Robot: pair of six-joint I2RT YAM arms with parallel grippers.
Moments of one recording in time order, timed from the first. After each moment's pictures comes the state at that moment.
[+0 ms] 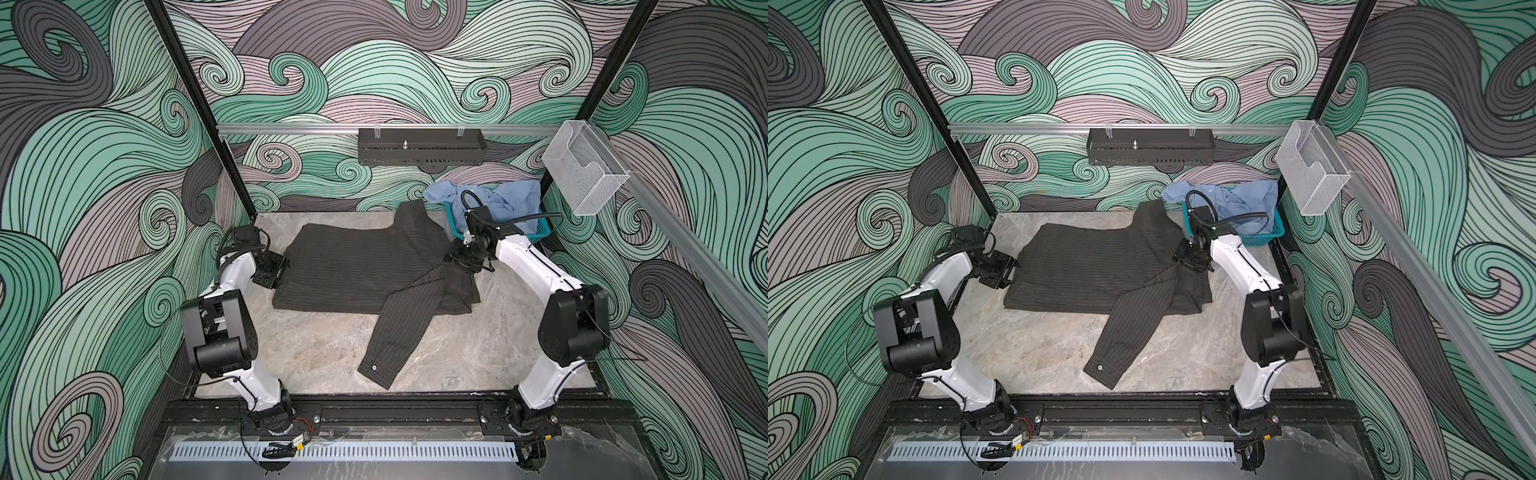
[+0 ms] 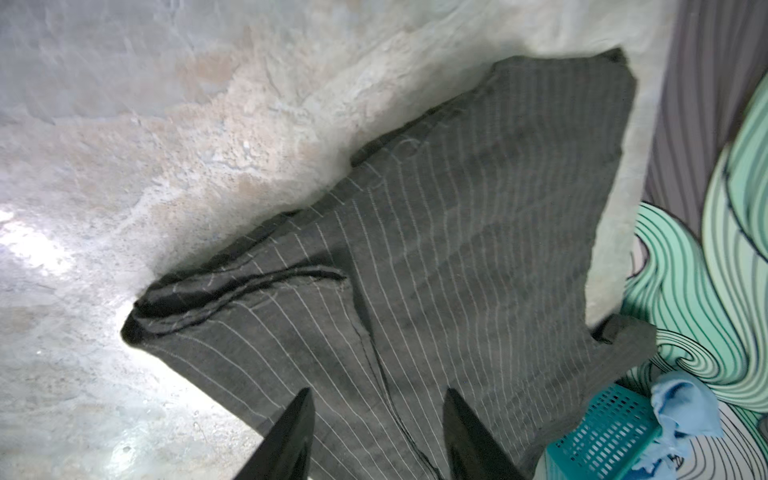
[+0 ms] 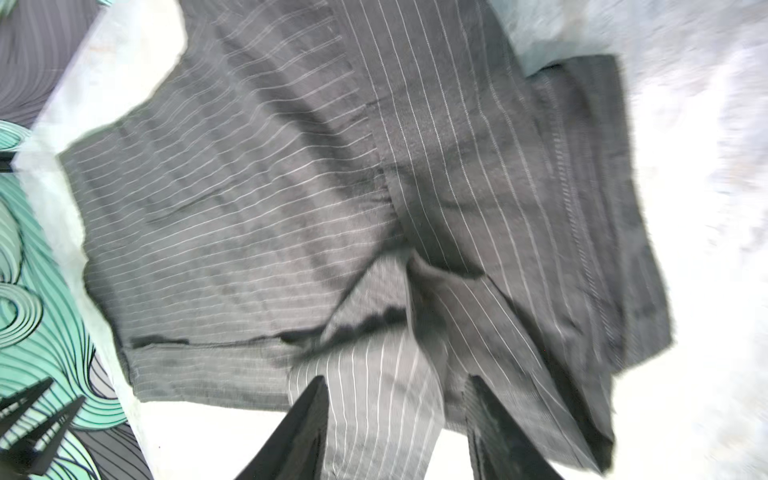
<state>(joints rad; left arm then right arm) 0.26 1.65 1.23 -0.73 0.28 -0.92 0.25 1.73 1.46 -0.86 -0.20 0.63</state>
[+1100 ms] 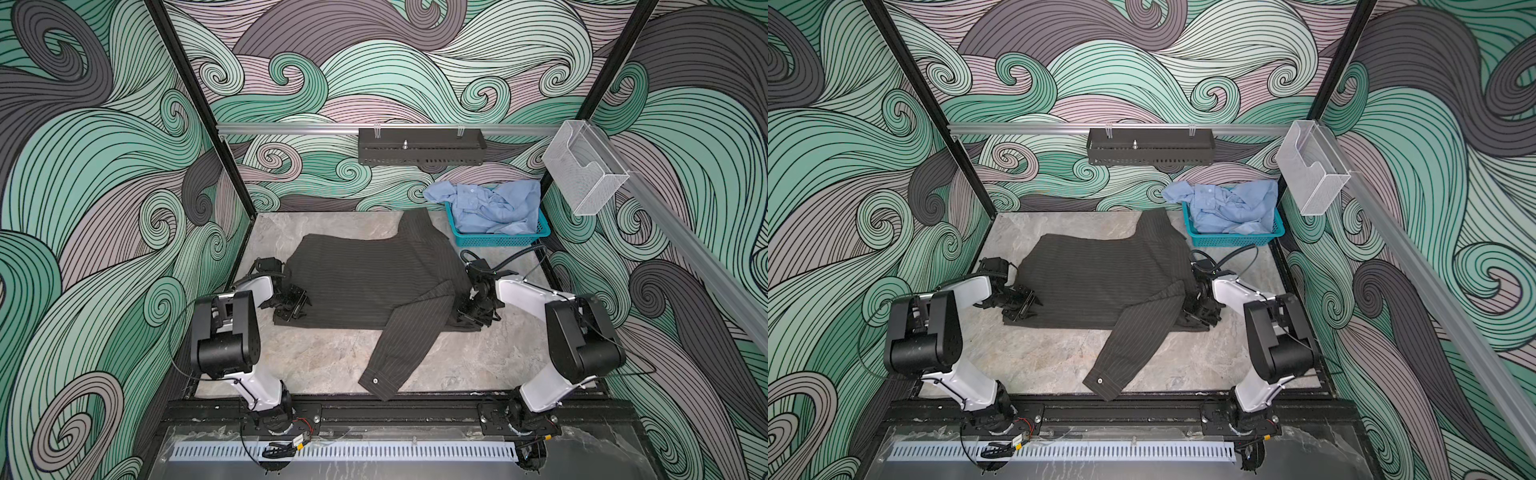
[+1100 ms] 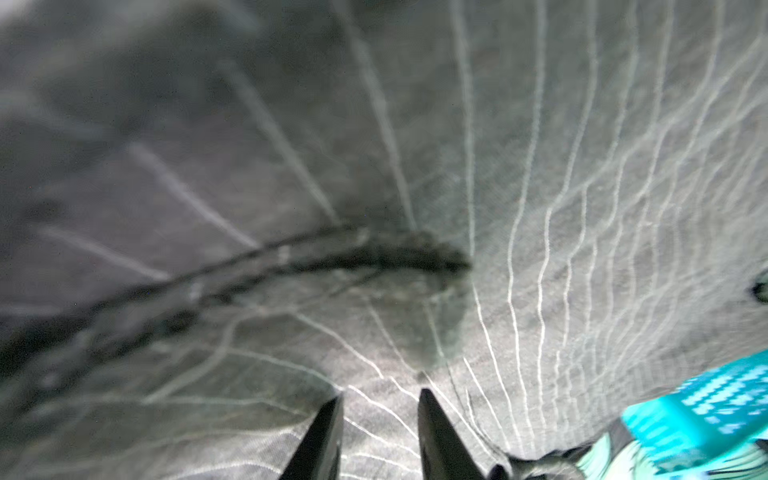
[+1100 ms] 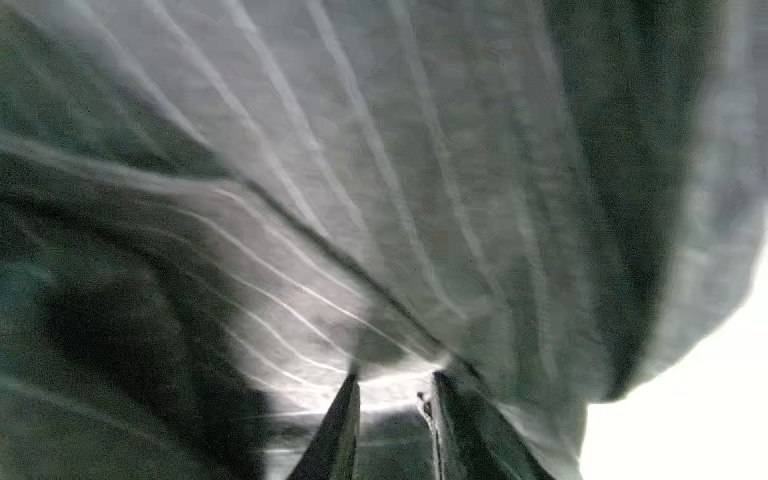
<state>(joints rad) 0.18 1.64 0.86 -0.64 0.38 -0.88 0.25 1.62 0.88 -0.76 -0.16 0.63</state>
